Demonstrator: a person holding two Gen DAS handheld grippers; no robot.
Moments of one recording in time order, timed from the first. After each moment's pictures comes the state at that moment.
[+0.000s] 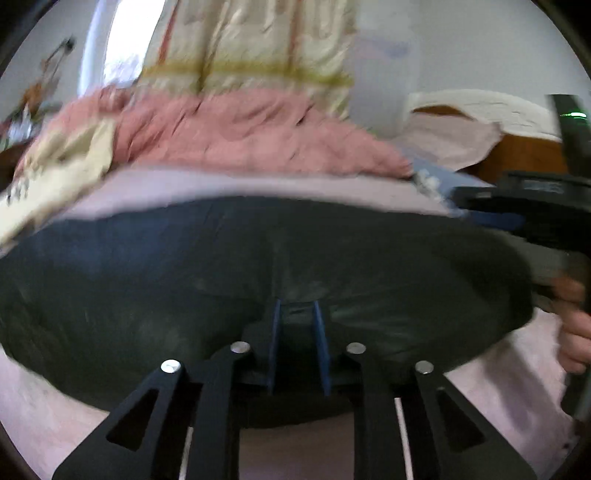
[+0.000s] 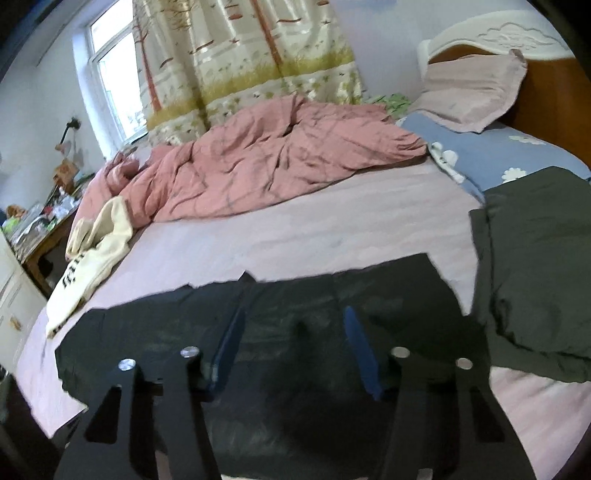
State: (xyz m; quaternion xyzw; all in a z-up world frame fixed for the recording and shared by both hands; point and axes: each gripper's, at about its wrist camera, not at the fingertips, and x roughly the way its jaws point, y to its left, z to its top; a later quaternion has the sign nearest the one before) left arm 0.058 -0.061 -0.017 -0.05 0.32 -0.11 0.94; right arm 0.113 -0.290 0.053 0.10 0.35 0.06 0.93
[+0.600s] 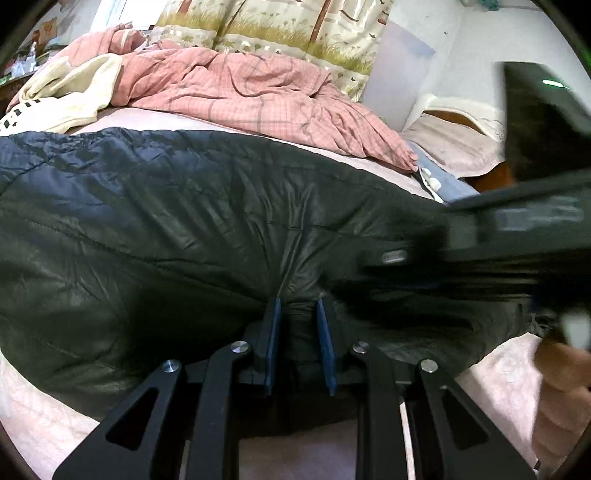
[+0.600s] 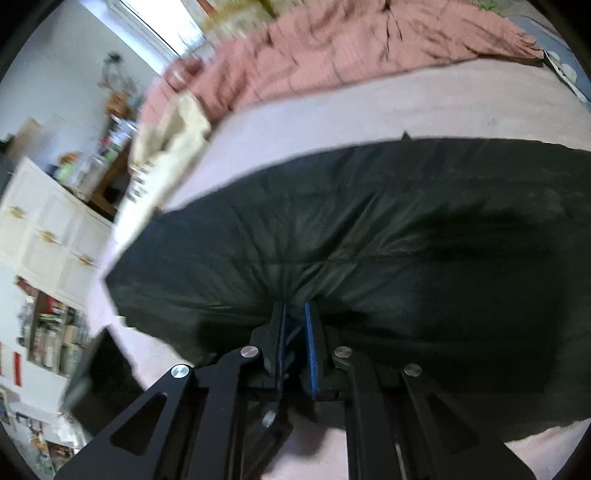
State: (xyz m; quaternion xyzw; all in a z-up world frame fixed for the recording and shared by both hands) left arm 0.069 -0.042 -0.042 -0.13 0.36 -0.14 0.91; right arm 0.155 -0.172 -0.007 0.14 0.54 0.21 0.80
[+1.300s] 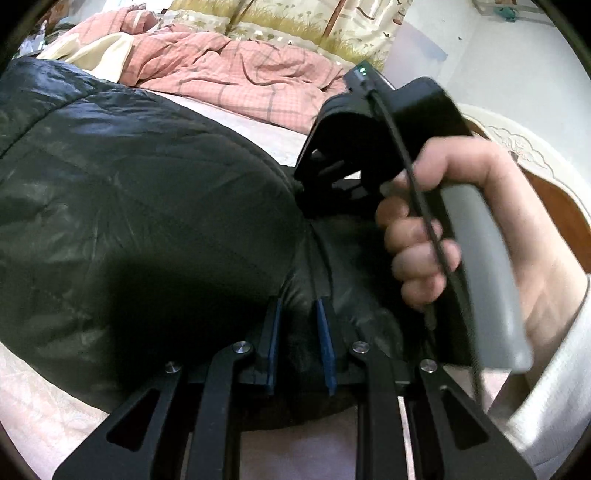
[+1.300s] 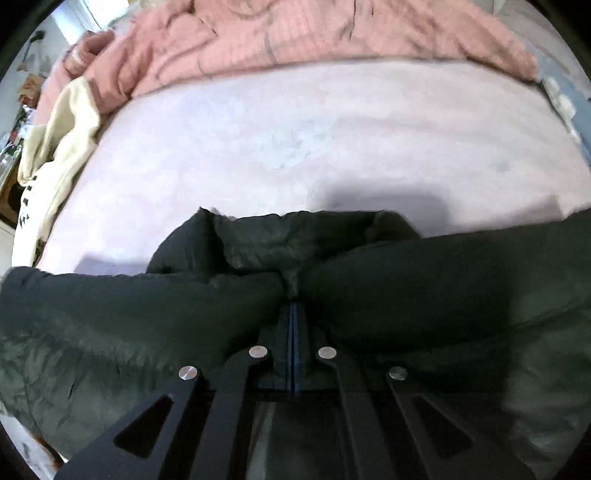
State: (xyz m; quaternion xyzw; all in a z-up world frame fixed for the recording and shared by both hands) left arm 0.071 -0.036 -0.051 -0.16 0.37 -0.14 0.90; right arm 0.292 -0.135 -0.045 0.08 0.58 0.07 0.81
